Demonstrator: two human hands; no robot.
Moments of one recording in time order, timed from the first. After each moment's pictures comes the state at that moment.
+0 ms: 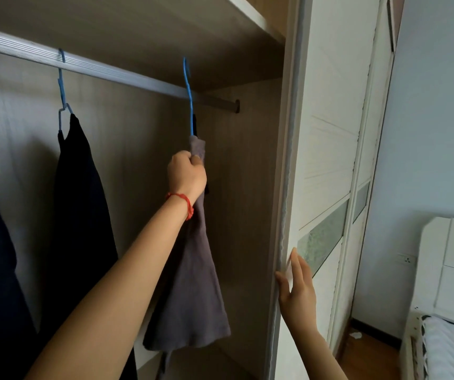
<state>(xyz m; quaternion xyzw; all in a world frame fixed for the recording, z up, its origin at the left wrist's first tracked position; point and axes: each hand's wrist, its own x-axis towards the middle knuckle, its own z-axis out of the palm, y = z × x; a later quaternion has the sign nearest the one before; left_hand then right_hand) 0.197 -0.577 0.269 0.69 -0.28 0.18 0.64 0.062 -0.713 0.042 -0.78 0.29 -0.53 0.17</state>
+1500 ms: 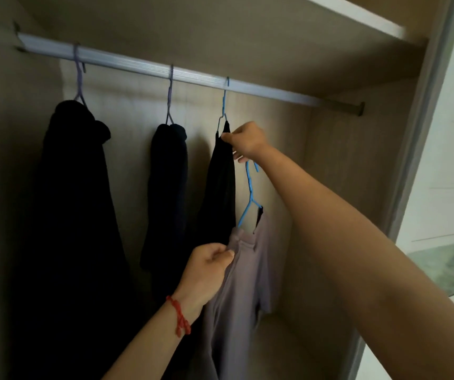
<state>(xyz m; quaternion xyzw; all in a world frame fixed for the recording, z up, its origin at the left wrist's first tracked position) 0.093 -0.368 0.137 0.72 -0.19 0.05 0.67 0.185 -0.482 0.325 -0.90 -0.02 -0.26 0.36</state>
